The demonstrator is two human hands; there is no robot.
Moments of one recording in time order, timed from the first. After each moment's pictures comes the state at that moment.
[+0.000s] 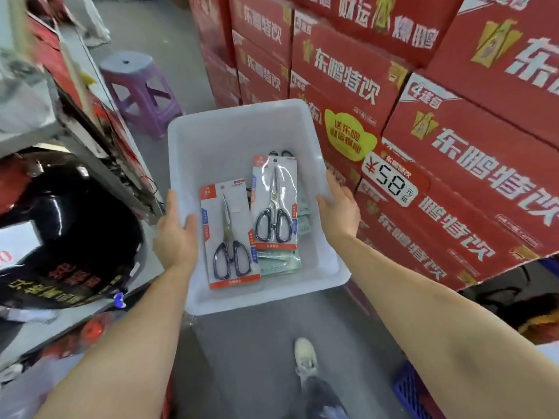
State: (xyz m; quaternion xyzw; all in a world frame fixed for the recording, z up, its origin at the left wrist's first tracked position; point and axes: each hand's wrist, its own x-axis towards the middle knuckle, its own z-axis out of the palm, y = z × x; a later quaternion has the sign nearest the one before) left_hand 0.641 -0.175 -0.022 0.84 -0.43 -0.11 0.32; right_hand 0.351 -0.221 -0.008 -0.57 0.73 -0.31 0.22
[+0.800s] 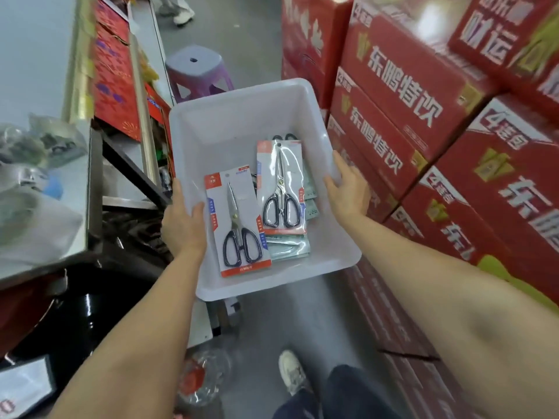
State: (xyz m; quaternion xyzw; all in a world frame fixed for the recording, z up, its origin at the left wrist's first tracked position) left_hand 0.845 -0.516 -0.024 0.89 -0.33 -0.07 0.31; right_hand 0.574 -0.640 -0.013 -0.67 0.64 -0.30 0.22
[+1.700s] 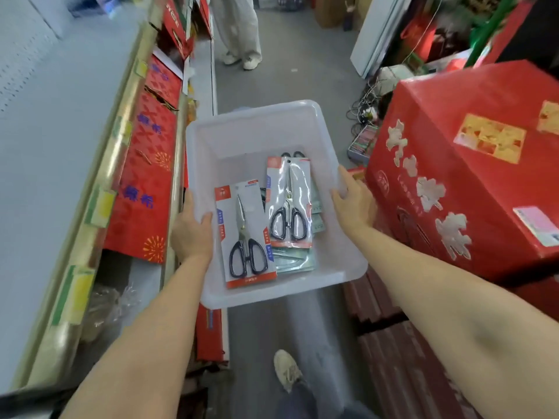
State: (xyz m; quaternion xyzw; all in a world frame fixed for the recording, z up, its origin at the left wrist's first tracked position) left_hand 1.117 -0.940 -0.009 0.90 -0.29 -0.03 0.32; right_hand 0.864 -1.110 -0.007 -0.73 0.59 -0.25 0.22
